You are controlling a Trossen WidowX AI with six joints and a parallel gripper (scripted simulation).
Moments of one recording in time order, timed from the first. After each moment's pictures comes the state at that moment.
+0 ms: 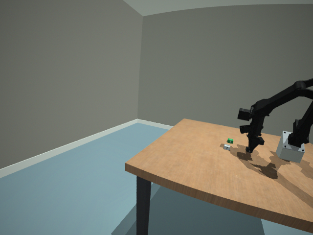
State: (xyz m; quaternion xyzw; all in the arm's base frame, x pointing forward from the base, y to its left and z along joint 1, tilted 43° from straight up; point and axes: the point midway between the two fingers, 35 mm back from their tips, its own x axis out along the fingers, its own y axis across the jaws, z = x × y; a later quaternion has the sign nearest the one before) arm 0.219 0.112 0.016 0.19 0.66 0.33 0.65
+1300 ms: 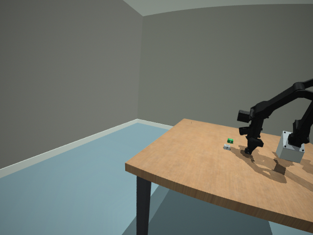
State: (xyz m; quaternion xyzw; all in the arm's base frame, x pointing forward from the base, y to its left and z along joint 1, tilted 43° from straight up) arm 0.220 0.120 0.009 0.19 0.65 0.33 0.66
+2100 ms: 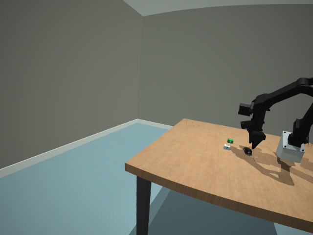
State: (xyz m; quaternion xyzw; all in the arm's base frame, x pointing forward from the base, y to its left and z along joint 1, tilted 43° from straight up) arm 0.221 0.096 0.035 0.20 0.66 0.33 0.65
